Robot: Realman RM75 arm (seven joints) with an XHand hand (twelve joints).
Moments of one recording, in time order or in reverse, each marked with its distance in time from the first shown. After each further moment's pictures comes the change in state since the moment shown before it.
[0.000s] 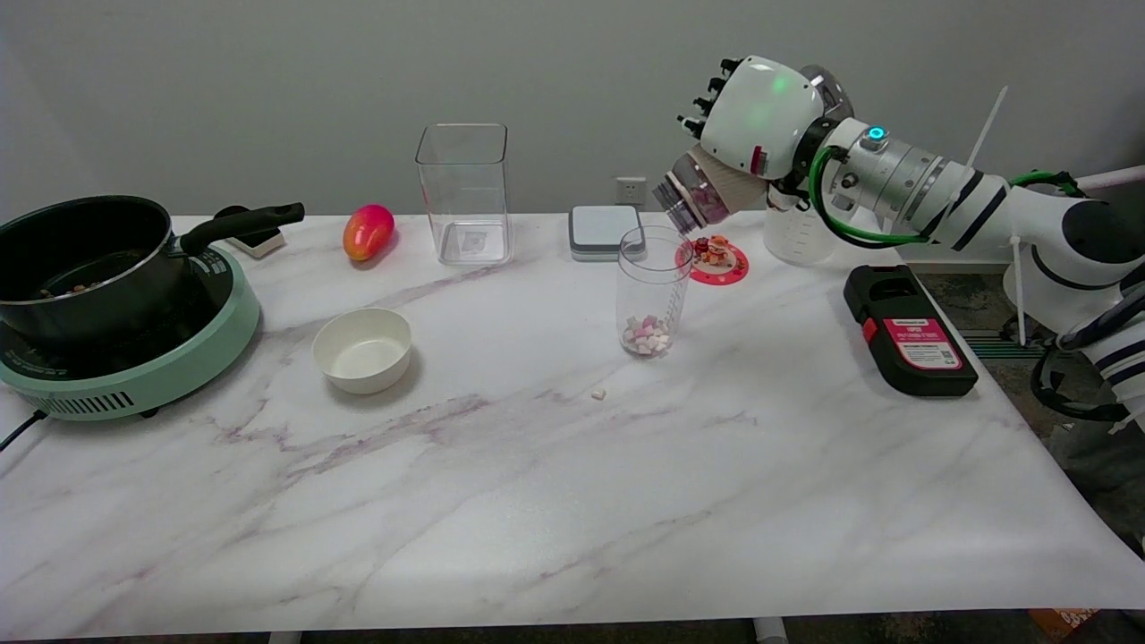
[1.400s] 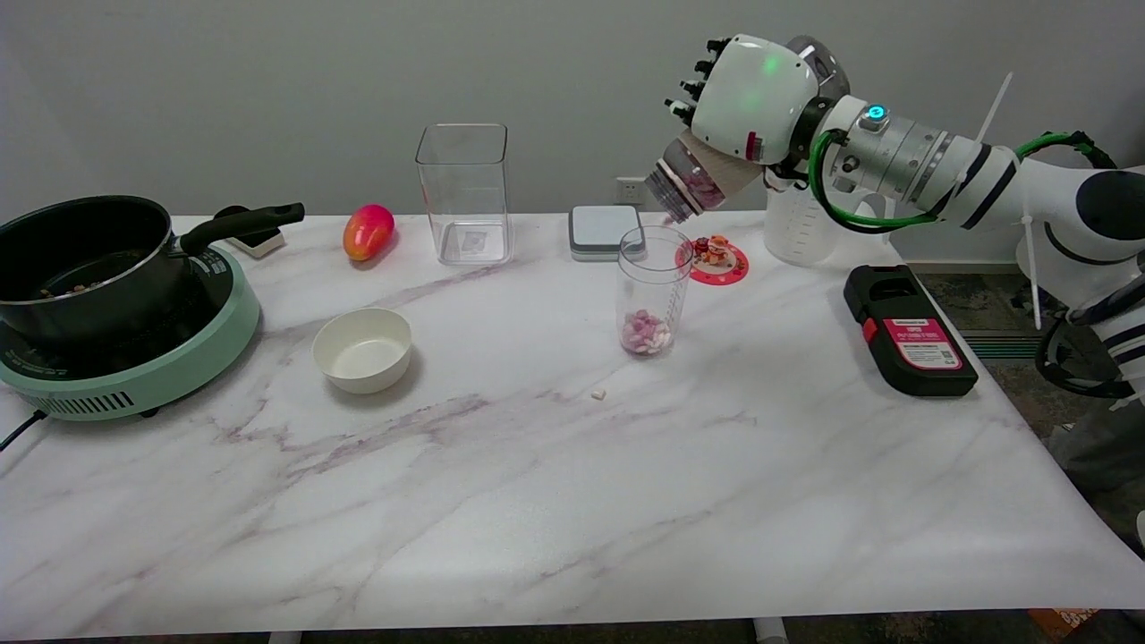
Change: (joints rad) arm 0.054 0.009 0.012 0.041 -0.082 0.077 0.037
